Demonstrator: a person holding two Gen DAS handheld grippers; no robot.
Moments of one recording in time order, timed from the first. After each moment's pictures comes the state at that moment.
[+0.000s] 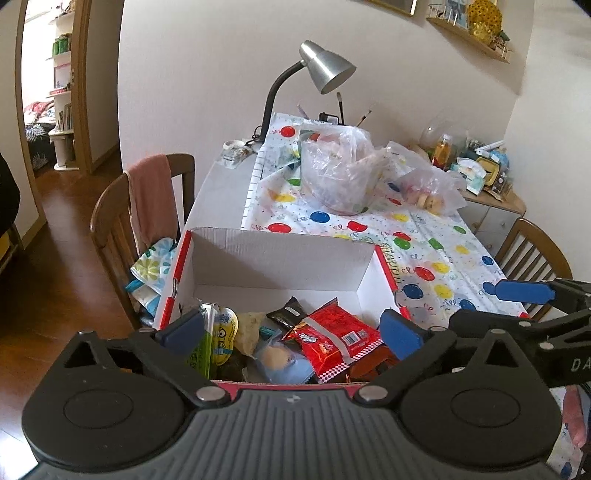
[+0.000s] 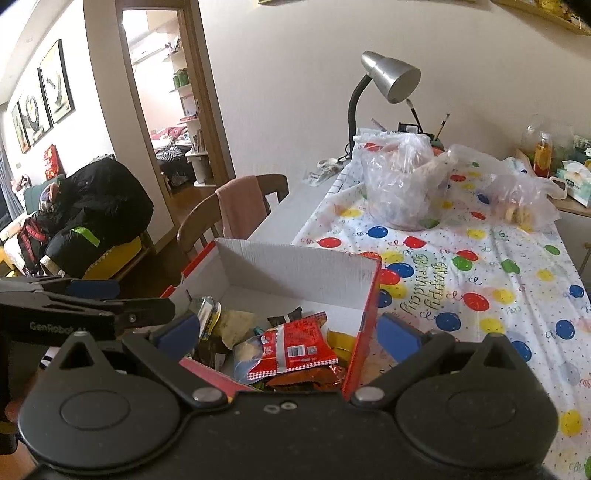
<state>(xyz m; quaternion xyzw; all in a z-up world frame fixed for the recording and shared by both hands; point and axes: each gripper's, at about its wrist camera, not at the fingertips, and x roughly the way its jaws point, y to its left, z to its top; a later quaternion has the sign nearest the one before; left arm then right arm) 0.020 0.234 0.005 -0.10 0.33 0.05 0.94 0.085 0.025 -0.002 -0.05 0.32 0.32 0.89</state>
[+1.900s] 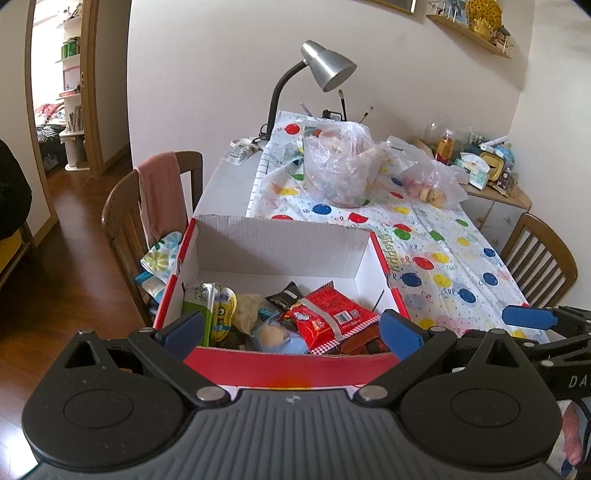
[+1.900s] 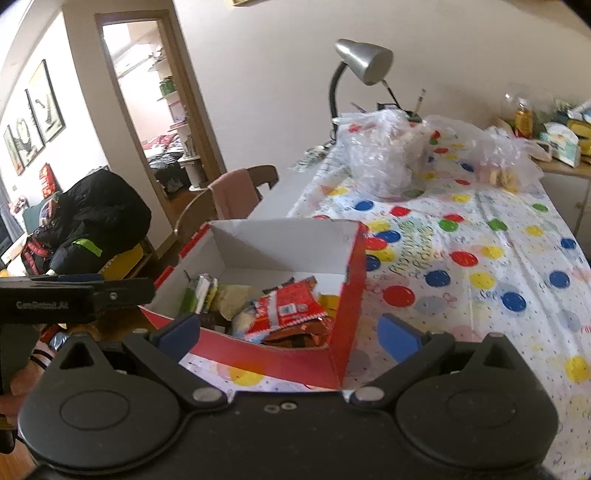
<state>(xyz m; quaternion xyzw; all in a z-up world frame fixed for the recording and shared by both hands) -0.004 0.211 0.006 -0.09 0.34 0.07 0.93 0.058 -0.016 -0.021 0.00 0.34 0.30 0.89</state>
